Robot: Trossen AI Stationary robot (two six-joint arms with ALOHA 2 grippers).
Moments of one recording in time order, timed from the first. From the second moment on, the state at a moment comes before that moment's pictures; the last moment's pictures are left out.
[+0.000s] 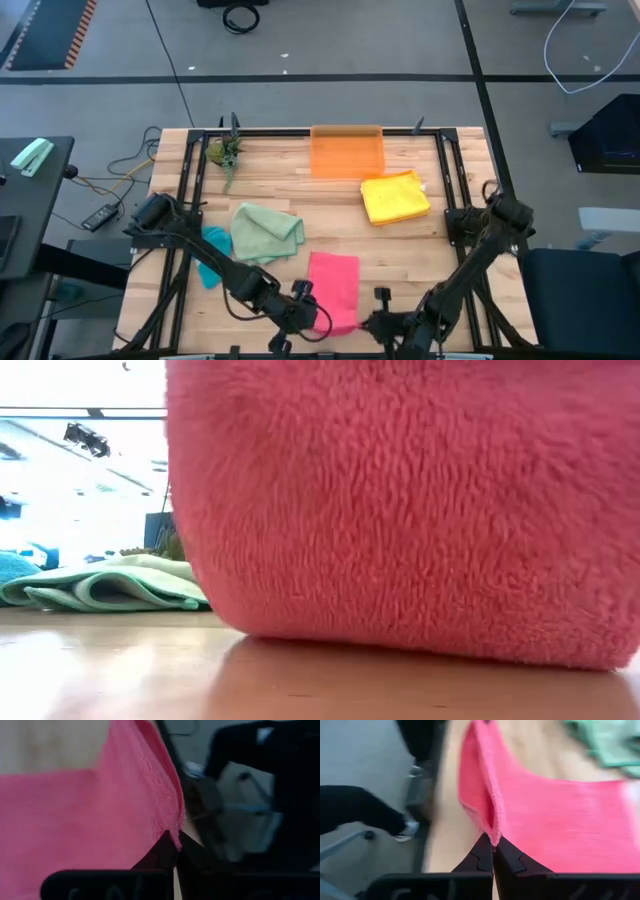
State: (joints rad) left arm -0.59 1.86 1.42 -0.40 -0.11 -0.32; right arm 0.84 1.83 1.21 -0.32 0.64 0.69
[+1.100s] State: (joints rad) left arm -0.25 1.96 1.42 -0.69 -0.08 -0.31; right arm 0.44 1.67 0.79 -0.04 0.42 0.51
